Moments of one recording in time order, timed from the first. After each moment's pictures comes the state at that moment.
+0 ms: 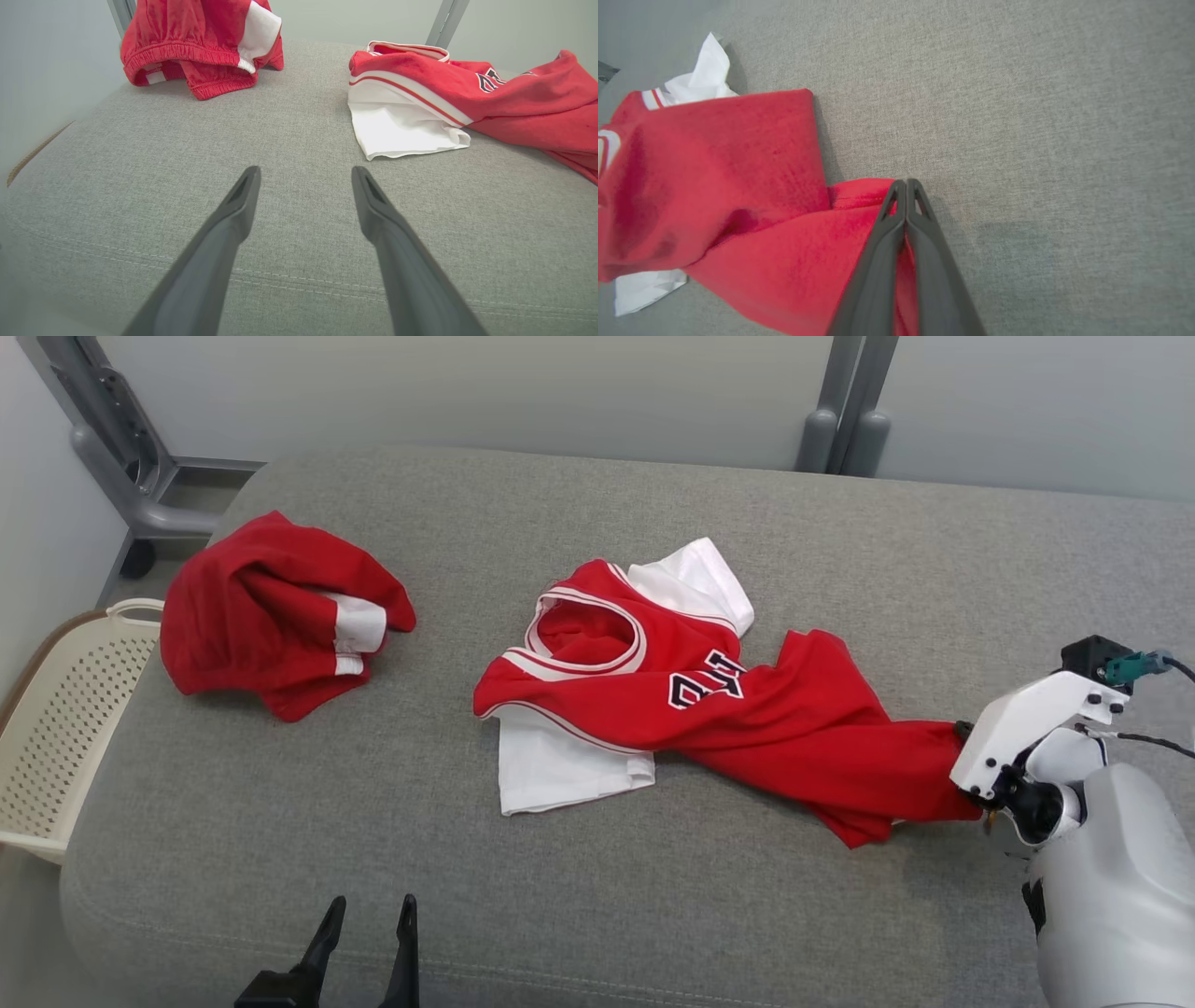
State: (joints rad) left arm 0.13 0.12 -0.21 0.23 -0.28 -0.02 -0.25; right arm -0.57 -0.05 -0.38 0.75 0.17 0.13 0.49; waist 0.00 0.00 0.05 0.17
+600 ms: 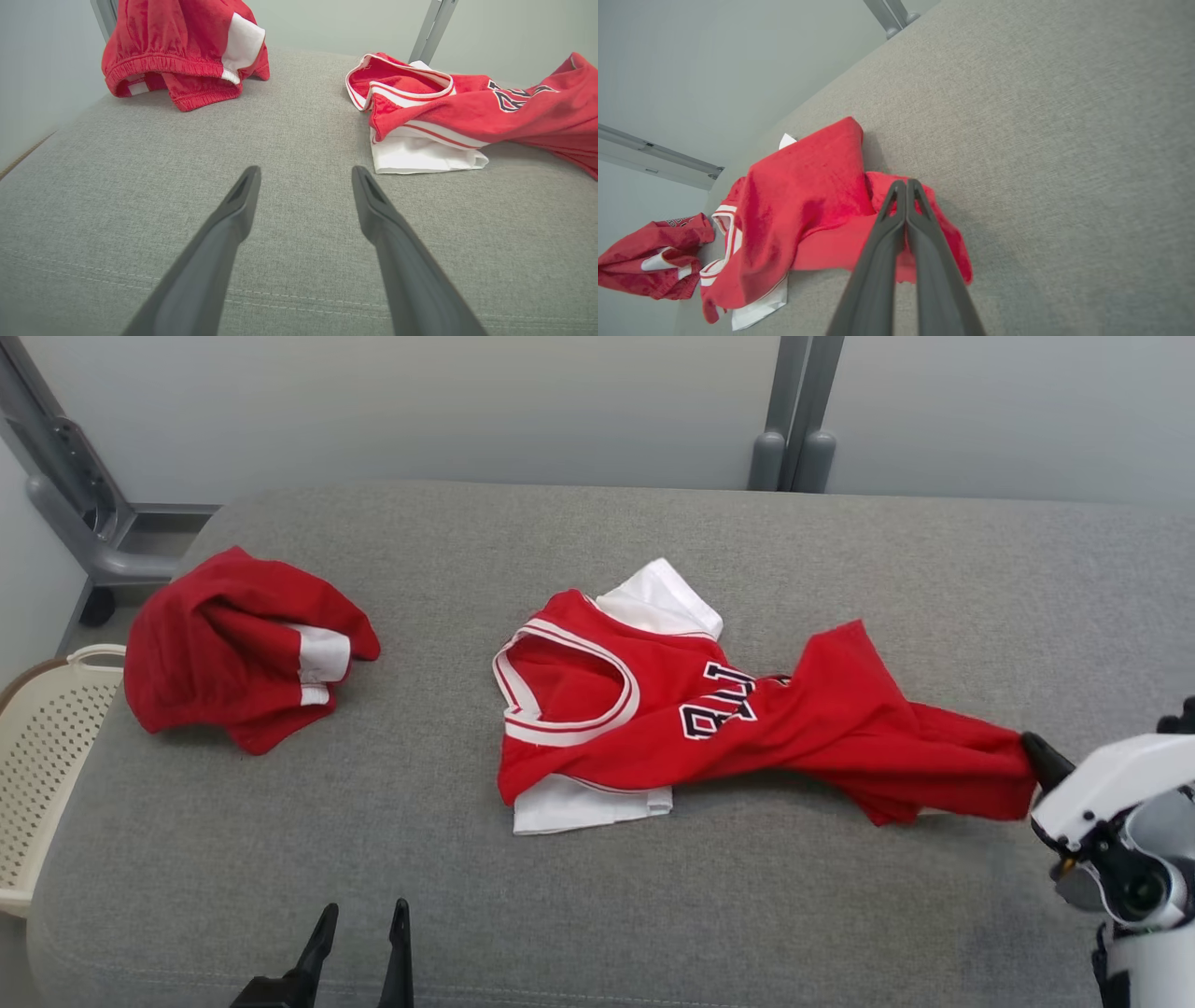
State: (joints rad) left arm 0.13 0.12 -0.20 0.24 -0.30 0.00 -0.25; right arm -0.34 -0.05 -0.39 0.36 0.51 0.13 0.52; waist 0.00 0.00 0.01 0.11
